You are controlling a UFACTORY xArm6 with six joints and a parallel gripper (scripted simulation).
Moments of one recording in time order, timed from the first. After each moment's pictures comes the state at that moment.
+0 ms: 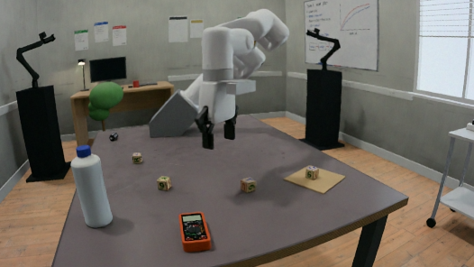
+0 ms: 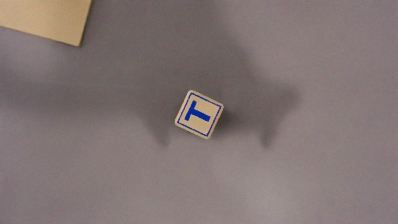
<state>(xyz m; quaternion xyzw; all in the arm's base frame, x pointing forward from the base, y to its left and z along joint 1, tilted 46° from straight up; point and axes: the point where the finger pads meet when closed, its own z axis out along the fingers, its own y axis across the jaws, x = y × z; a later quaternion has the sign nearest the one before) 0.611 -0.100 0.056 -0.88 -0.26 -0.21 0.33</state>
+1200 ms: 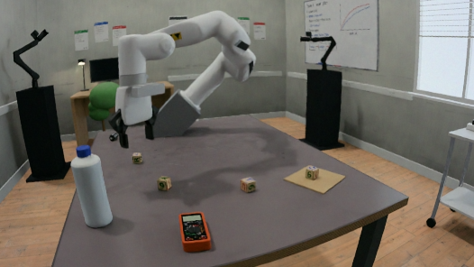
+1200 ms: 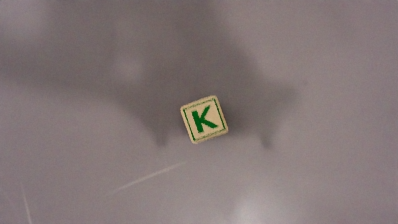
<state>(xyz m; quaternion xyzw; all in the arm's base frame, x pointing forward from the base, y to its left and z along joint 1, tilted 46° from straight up) 0.531 -0.239 -0.107 -0.88 -0.26 -0.21 0.33</state>
